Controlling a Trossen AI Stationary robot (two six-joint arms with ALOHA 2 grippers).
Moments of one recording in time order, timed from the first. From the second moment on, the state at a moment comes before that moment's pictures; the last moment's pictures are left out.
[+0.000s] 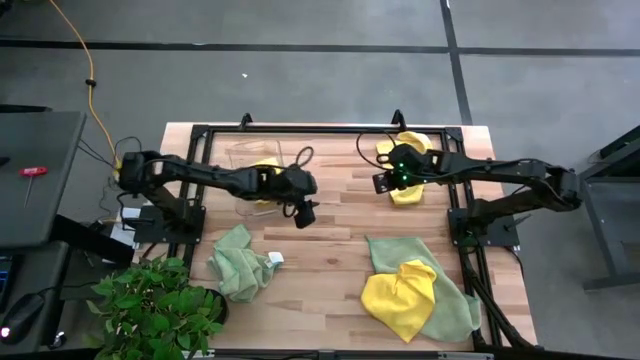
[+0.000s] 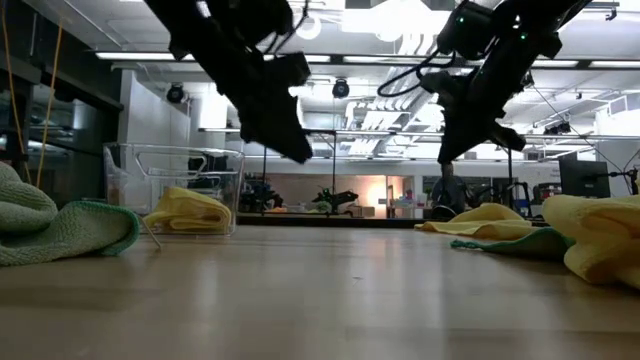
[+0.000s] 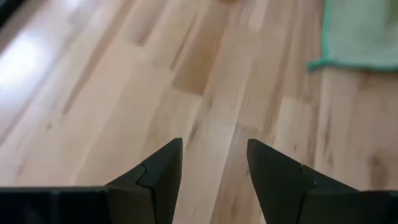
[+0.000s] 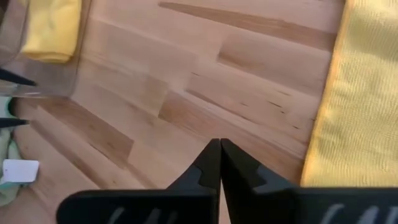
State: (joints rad) left arm 0.22 1.62 0.97 -0.17 -0.12 -0.15; right arm -0.35 1.20 0.76 -0.49 0.01 0.84
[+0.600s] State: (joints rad) left arm 0.23 1.67 0.98 -0.55 -0.18 -0.09; right arm -0.35 1.19 0.76 -0.52 0.00 0.83
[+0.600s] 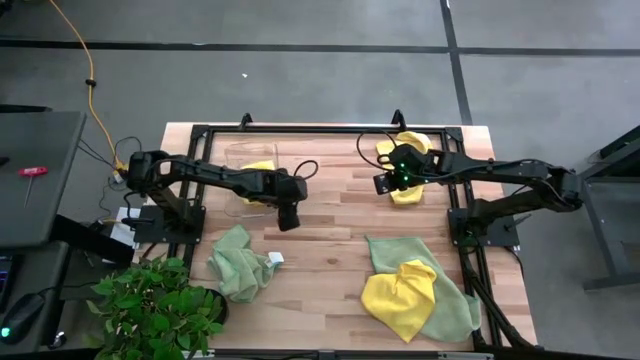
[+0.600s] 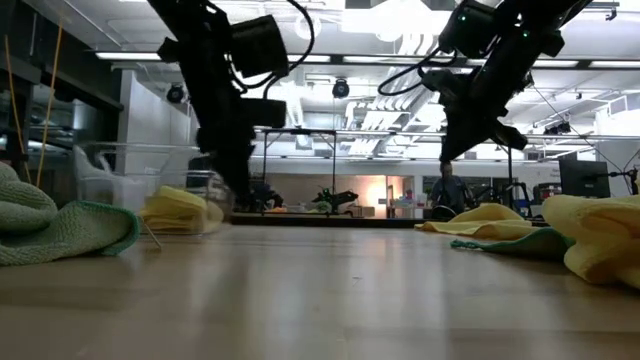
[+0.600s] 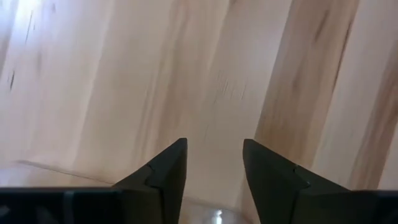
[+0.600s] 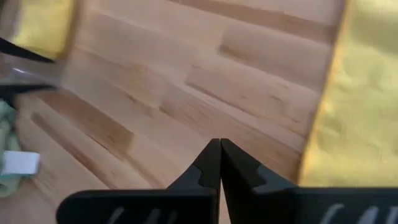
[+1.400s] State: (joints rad) left arm 0.35 1.47 1.00 -0.35 -0.05 -0.07; right arm -0.35 1.41 0.85 -0.82 -0.03 0.65
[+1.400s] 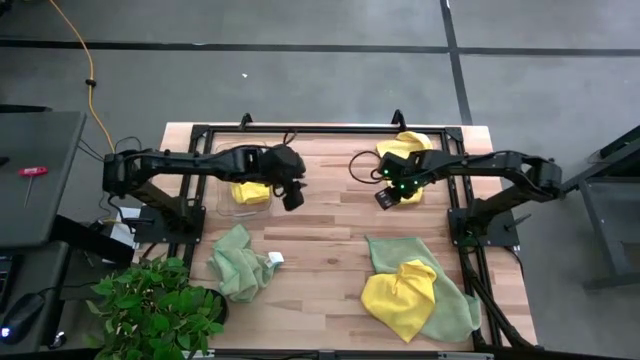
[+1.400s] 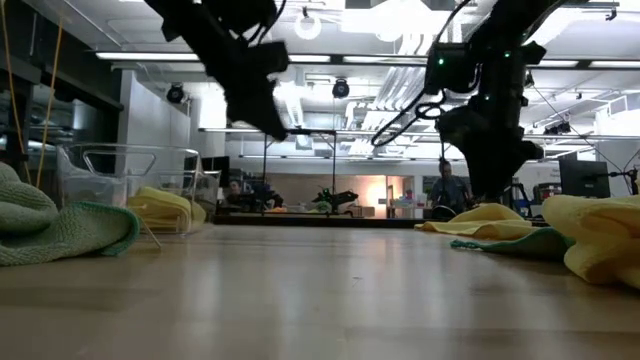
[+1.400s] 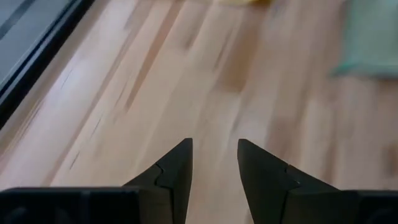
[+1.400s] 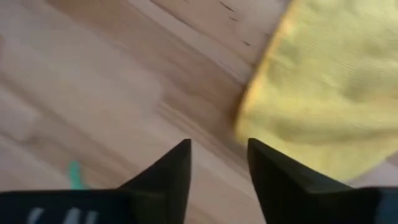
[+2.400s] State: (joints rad) left arm 0.35 1.48 1.00 -0.18 -0.08 -0.10; right arm -0.35 1.44 0.85 -0.50 -0.28 0.54
